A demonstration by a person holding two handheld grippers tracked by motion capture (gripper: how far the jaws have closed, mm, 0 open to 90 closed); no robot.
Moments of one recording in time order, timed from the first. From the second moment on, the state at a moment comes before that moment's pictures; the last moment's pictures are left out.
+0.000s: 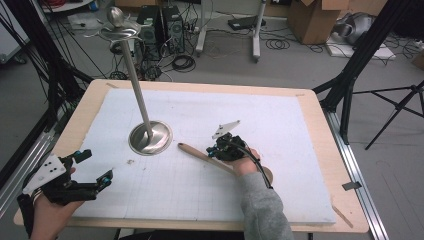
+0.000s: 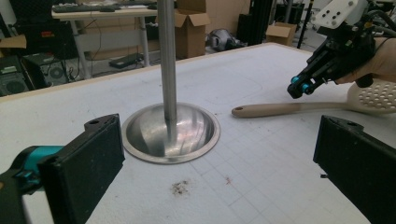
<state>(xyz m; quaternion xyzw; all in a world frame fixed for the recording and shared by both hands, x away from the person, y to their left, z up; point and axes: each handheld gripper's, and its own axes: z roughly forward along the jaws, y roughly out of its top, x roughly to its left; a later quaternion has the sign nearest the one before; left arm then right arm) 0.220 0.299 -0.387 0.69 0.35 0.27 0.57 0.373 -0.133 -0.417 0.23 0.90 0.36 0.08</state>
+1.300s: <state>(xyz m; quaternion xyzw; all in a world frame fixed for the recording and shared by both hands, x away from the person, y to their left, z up) 0.218 0.298 -0.388 0.70 0.35 0.27 0.57 0.376 -0.116 -0.433 0.19 0.92 0.35 0.05</state>
